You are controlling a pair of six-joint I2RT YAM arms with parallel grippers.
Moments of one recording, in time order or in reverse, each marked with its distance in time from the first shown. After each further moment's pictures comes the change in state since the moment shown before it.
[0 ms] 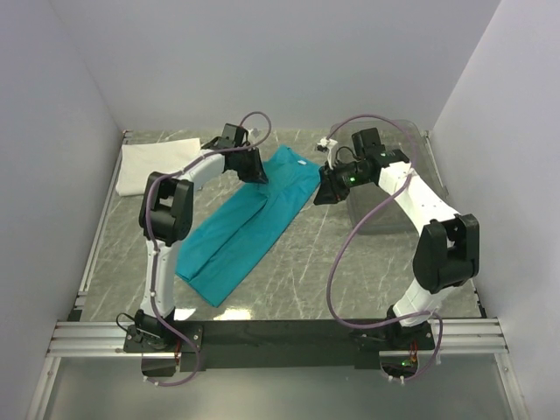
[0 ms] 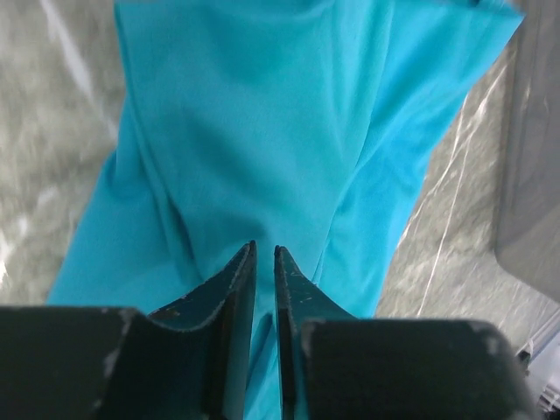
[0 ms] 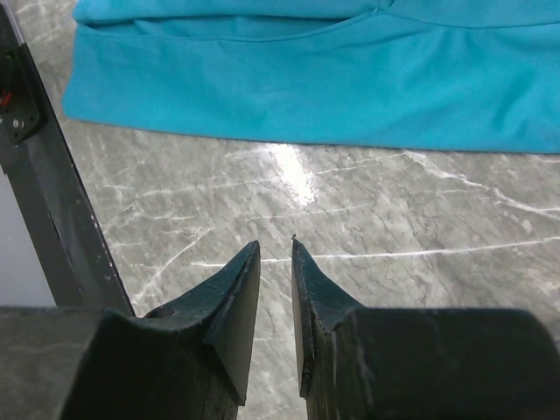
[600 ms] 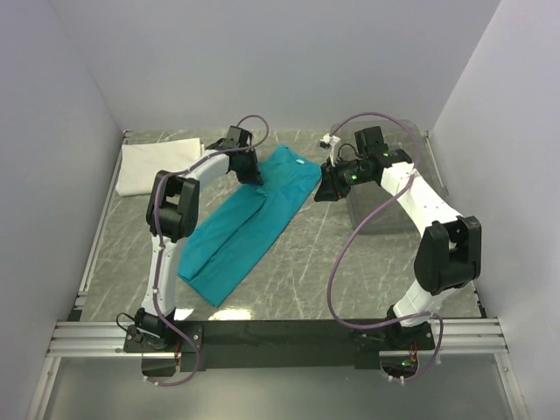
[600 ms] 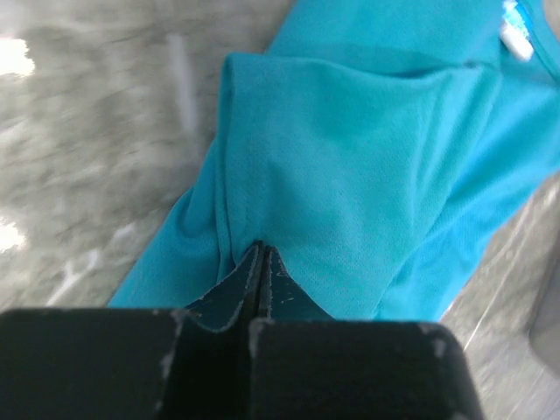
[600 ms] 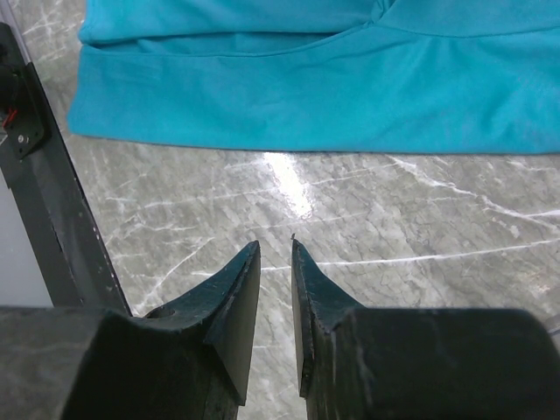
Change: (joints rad) left arm -0.003 0.106 0.094 -0.032 -0.166 -0.082; right arm -0.014 -0.020 -0.006 0.037 -0.011 0.034
